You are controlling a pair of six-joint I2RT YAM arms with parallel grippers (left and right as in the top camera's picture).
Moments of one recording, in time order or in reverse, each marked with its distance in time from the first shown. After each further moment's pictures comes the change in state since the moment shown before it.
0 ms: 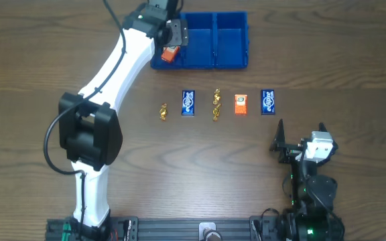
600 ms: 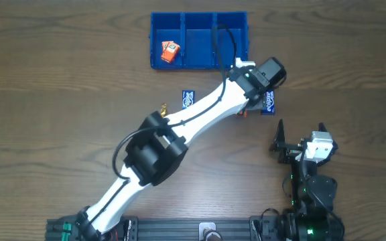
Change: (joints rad) left arm -0.499 0.227 0.115 -0.171 -0.015 -0.453; right arm 0.000 0.000 0.000 0.000 0.000 0.000
